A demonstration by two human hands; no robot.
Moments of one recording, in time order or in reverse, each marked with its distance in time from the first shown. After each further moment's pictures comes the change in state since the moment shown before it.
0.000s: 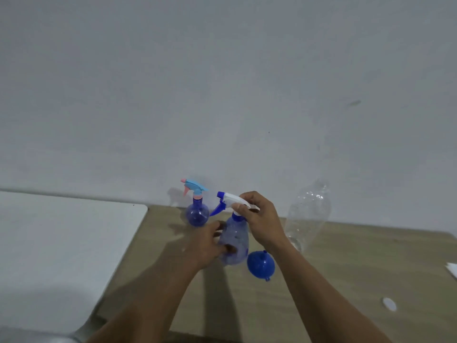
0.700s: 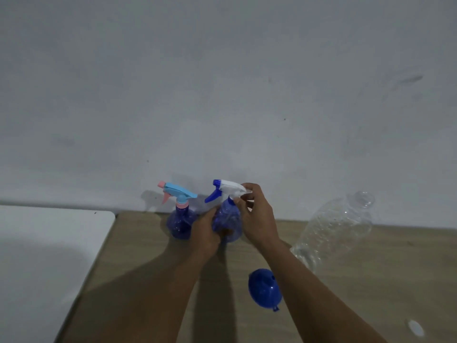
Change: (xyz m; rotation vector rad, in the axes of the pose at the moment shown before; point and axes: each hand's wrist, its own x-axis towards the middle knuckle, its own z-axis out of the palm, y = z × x) left_hand 0.135 -0.040 0.014 0.045 0.253 0.044; right_hand 0.106 0.086 0.024 -0.315 0.148 0.066
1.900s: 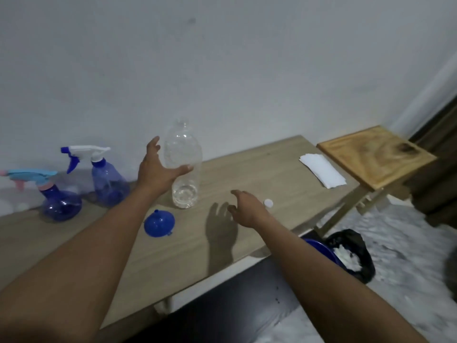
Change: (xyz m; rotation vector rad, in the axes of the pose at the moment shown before) left_hand -0.069 0.152 0.103 -0.002 -0.198 0.158; right_hand -0.178 0.119 -0.241 -0.664 -0.187 0.449
